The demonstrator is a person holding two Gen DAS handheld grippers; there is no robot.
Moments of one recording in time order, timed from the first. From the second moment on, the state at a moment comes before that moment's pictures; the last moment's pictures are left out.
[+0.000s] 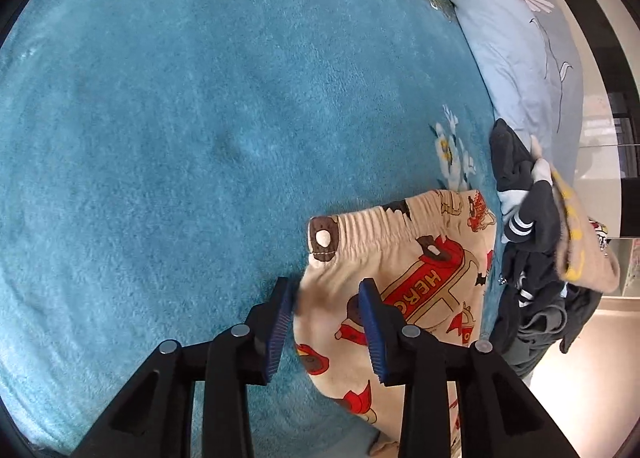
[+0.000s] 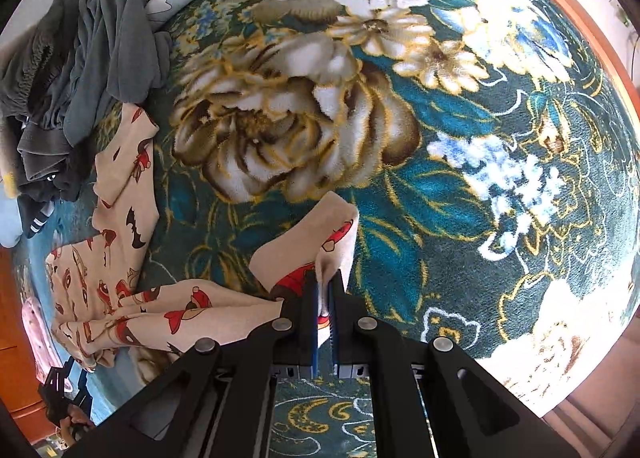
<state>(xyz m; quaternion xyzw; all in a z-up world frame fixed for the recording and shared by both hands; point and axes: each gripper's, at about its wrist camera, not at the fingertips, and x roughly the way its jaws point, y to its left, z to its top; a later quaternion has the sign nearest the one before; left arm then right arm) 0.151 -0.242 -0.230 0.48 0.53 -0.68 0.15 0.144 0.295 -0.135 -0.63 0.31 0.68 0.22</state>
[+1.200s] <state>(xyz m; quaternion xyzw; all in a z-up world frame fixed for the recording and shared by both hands) 0.201 -0.262 -0.175 0.42 0.46 -0.73 0.26 0.187 0.307 -0.157 -0.61 0.31 0.69 0.23</state>
